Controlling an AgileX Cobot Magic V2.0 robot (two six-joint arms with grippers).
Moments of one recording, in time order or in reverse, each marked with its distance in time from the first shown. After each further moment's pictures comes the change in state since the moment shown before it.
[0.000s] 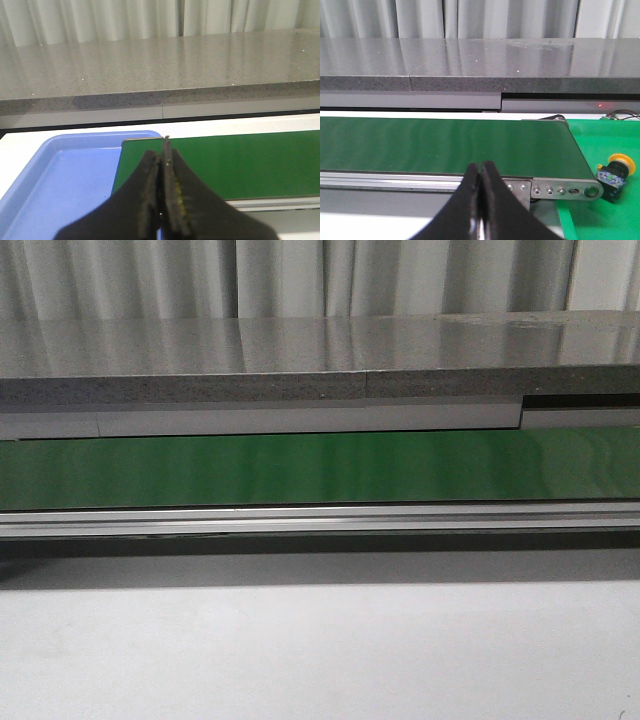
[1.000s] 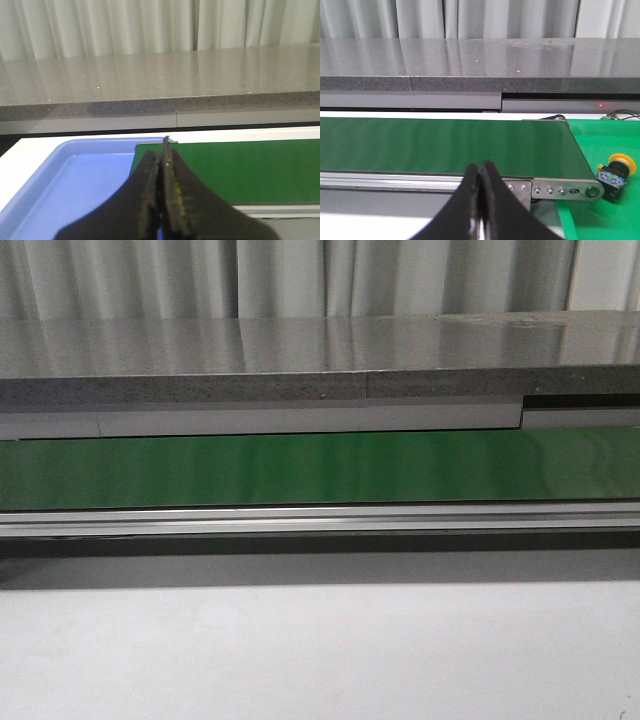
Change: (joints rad) left arm 0.000 -0.099 0.174 0.124 -0.160 -0.128; right arm 0.000 0.000 0.000 0.000 -0.002 0.002
